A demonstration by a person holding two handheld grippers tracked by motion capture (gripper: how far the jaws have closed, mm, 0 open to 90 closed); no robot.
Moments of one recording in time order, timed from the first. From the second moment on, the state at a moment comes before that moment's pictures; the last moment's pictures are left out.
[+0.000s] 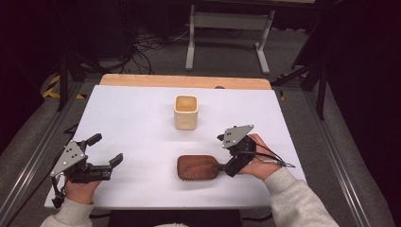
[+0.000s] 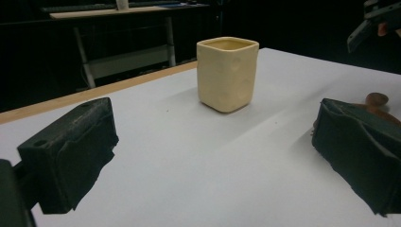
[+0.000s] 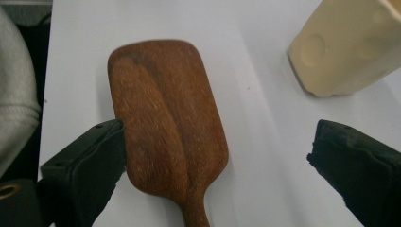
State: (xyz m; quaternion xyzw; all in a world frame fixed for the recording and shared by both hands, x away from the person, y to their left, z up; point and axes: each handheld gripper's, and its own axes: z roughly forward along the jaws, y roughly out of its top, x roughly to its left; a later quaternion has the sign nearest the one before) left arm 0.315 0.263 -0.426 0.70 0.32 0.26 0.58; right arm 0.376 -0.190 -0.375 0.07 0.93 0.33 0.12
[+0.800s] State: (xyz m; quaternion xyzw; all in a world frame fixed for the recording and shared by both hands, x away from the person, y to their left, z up) left arm 0.315 0.258 -0.428 0.71 0.31 0.26 0.57; right arm 0.387 -0.172 -0.395 0.02 0.99 0.14 0.06
